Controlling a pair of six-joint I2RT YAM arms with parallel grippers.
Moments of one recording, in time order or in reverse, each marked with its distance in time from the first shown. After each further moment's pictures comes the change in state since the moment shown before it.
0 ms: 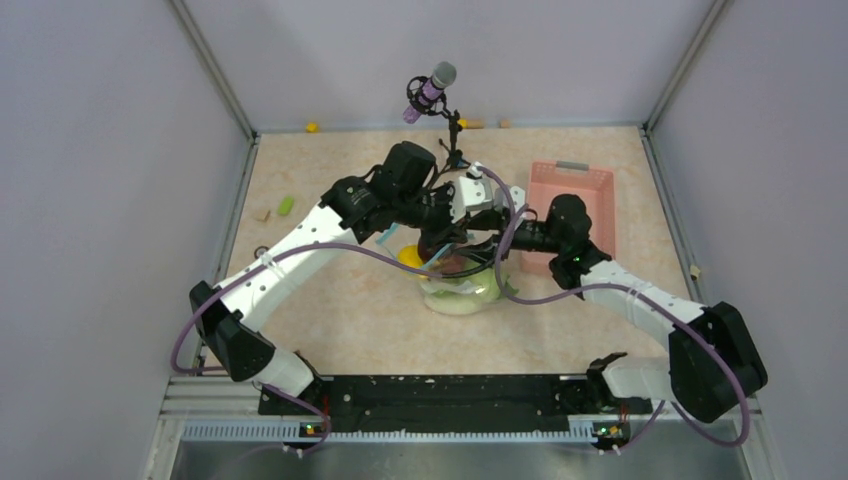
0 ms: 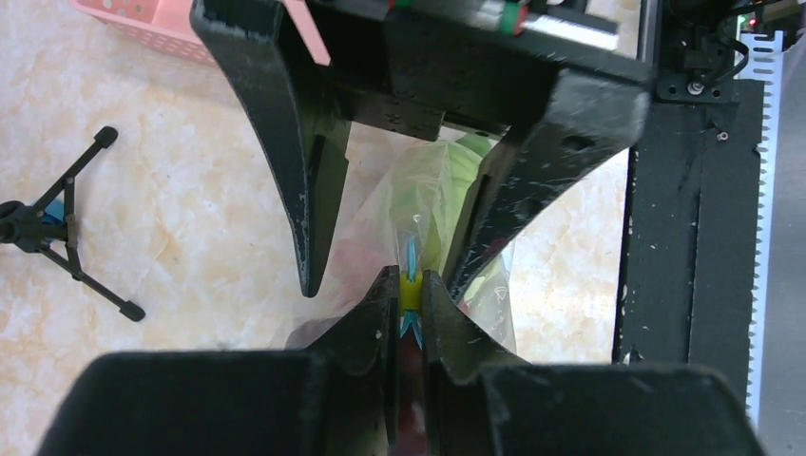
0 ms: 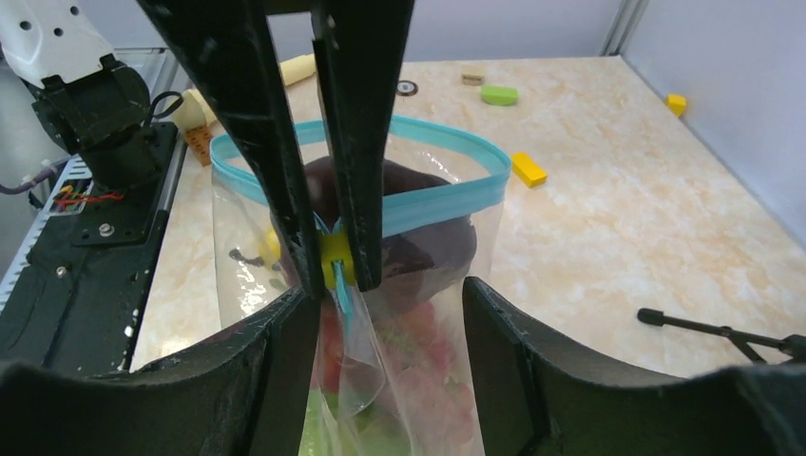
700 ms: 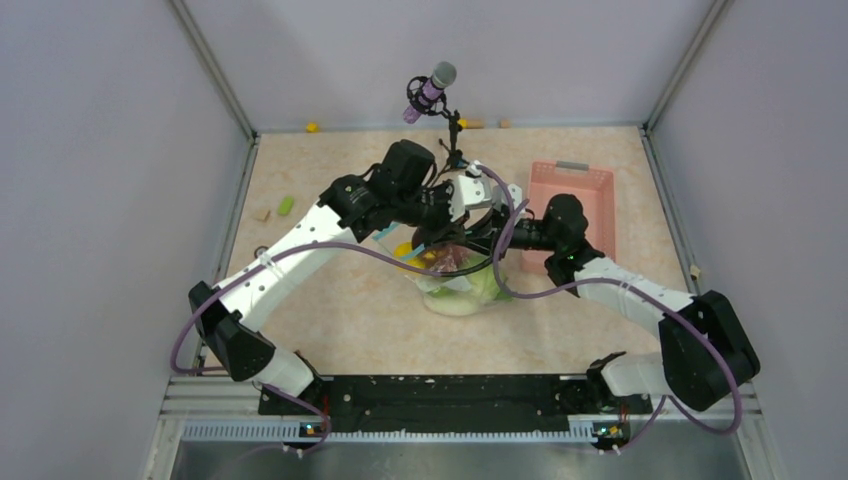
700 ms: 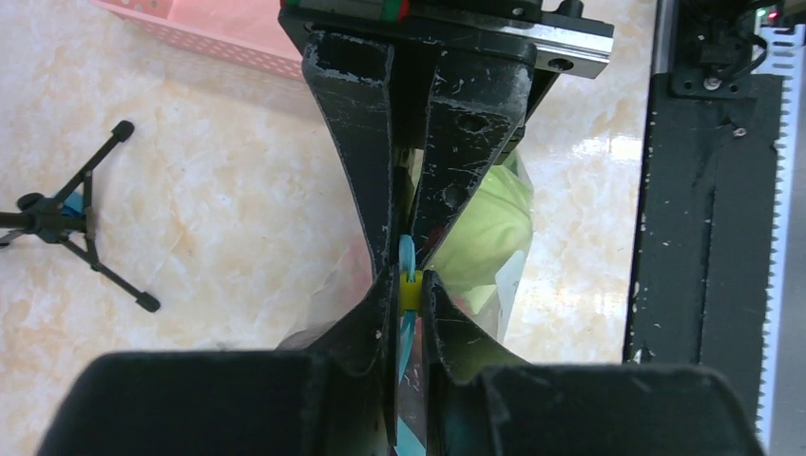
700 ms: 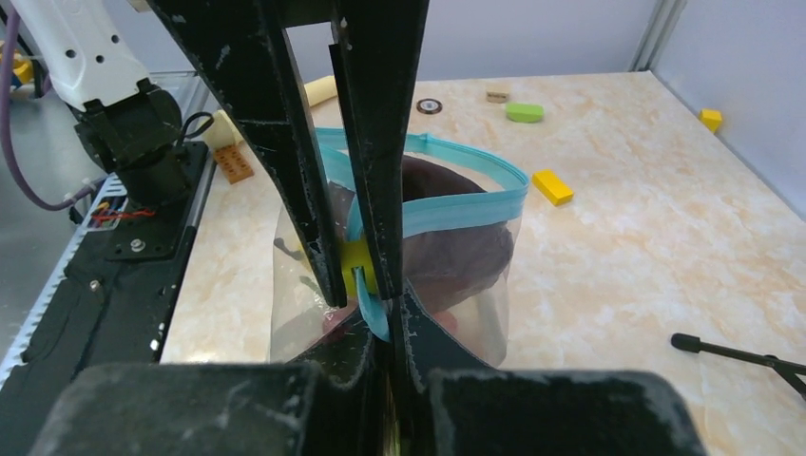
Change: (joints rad) left arm 0.005 0.000 0.015 -0.019 -0.002 0.010; right arm 0.000 0.072 0.000 0.117 -0.054 0.099
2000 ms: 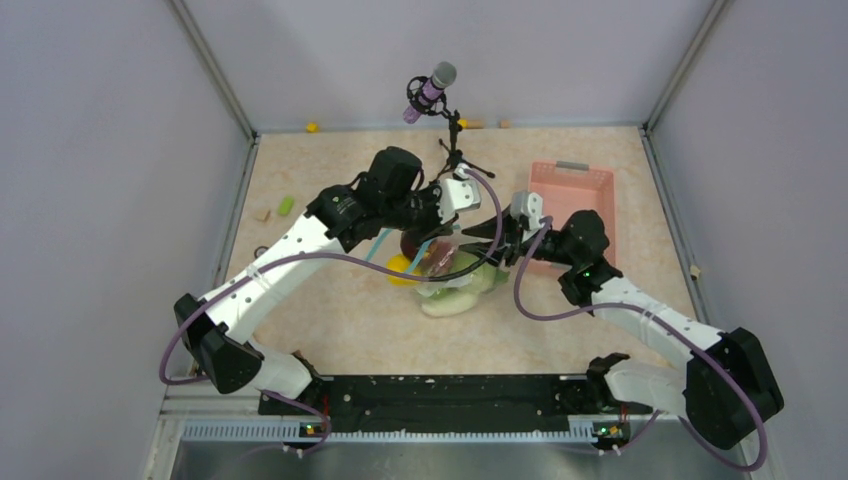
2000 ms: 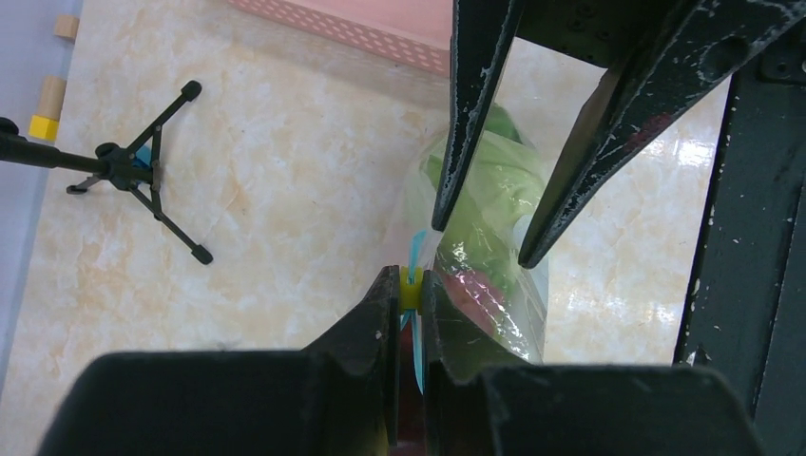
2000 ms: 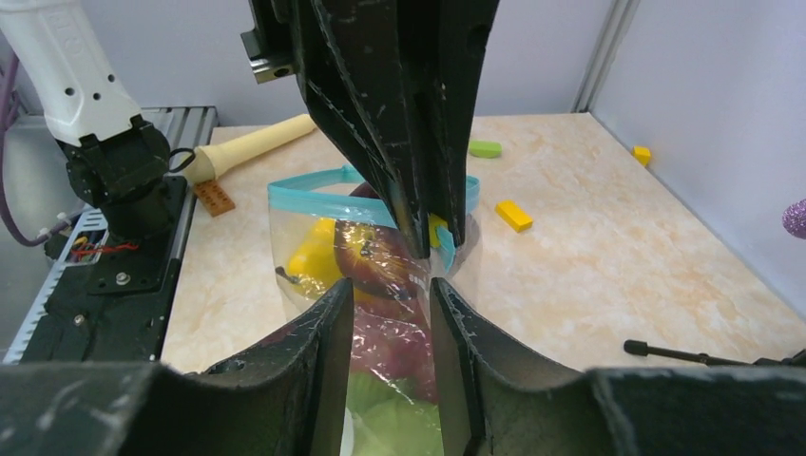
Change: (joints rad) left arm 0.014 -0.084 -0.101 0.068 -0.137 0.024; right arm 0.014 -0.183 -0.090 0.019 0.104 0.023
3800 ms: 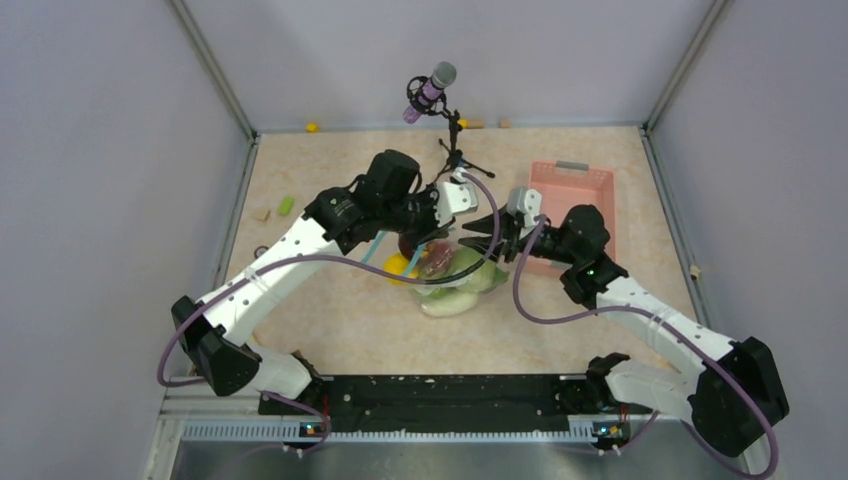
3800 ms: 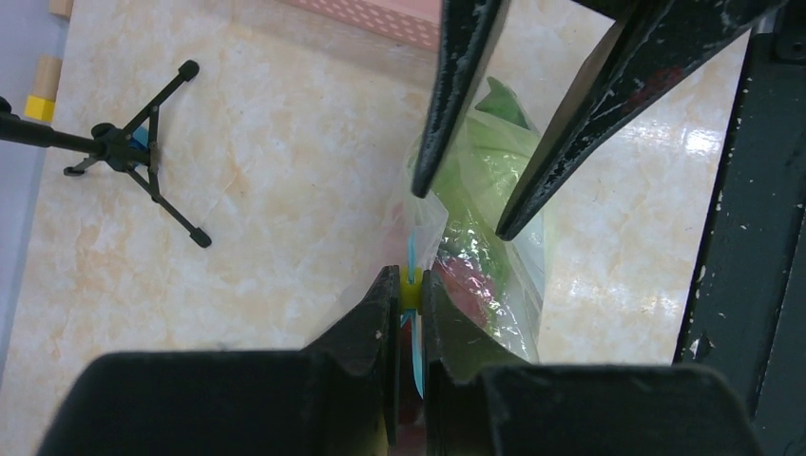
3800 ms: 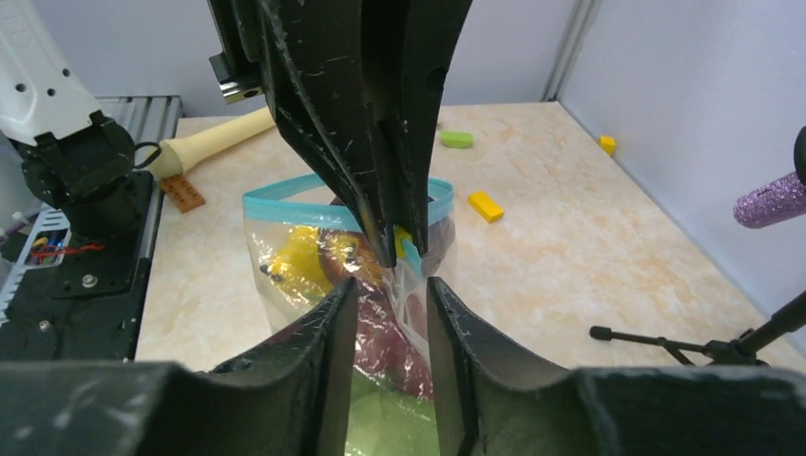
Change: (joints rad) left arm 0.002 -0.013 -0.021 -0.016 -0.026 0.005; right arm 0.034 -0.064 0.064 -0.192 0.100 -0.089
